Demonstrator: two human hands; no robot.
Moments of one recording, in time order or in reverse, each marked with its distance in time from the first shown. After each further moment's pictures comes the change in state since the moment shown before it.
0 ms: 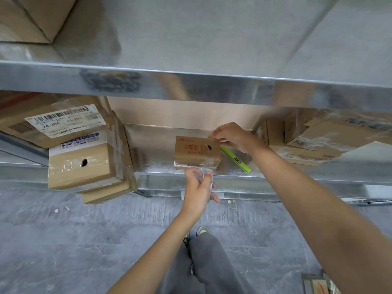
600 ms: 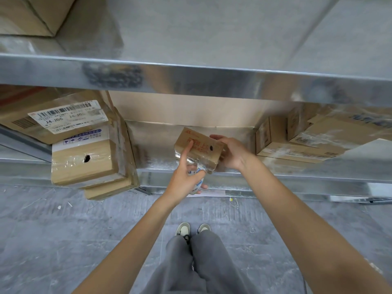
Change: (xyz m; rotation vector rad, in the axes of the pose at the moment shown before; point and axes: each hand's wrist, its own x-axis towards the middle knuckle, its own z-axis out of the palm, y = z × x) left_hand 0.023 0.006 -0.043 0.080 -0.081 0.061; right_hand -0.026 0.032 0.034 0.707 0.032 0.248
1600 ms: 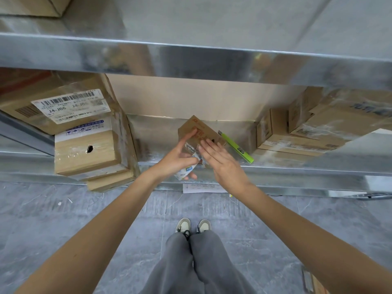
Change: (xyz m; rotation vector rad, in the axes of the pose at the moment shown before) left_hand 0.023 0.014 -0.045 0.063 -0.344 -0.105; right_hand -0.034 0.076 -0.020 -1.615 -0.001 -1.431
